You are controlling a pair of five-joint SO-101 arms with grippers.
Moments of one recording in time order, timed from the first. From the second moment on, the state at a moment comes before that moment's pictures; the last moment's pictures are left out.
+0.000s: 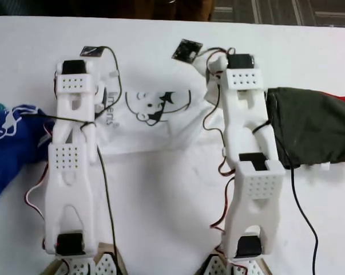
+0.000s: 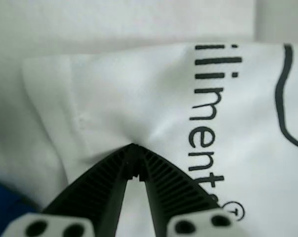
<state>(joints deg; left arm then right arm) -11.1 70.3 -74.0 99.7 -3.2 -6.8 34.2 -38.1 83.9 58.7</state>
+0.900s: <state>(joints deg) -11.1 70.3 -74.0 99.7 -3.2 -11.4 33.9 -20.7 82.9 55.6</state>
